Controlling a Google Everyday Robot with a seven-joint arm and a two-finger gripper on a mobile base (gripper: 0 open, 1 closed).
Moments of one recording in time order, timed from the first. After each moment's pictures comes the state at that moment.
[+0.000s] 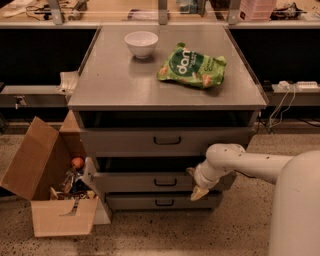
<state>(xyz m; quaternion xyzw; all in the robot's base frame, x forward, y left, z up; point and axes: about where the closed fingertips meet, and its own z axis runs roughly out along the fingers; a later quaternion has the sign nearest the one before) 0.587 -0.159 0.416 -0.74 0.65 0.07 0.16</state>
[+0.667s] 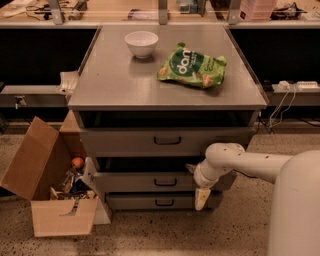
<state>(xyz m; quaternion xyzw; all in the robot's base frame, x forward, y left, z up) 0.587 -0.159 0.416 -0.74 0.65 0.07 0.16</state>
